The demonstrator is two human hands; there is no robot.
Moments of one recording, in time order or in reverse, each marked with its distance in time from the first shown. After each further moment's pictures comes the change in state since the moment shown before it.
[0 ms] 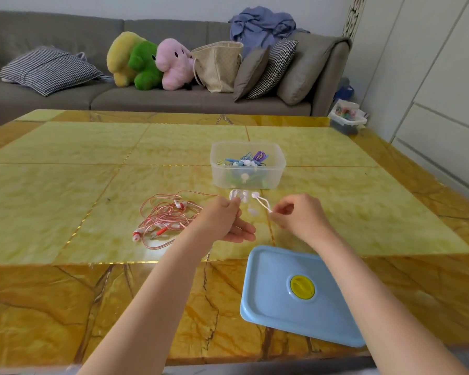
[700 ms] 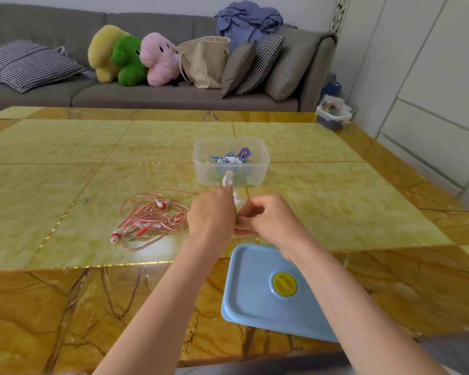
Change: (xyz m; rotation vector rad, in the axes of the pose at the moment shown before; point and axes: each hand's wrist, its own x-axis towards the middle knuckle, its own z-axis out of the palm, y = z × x) left_hand 0.029 -0.006 0.032 0.900 0.494 0.190; right_hand -0.030 -0.030 0.002 0.556 -0.235 0.083
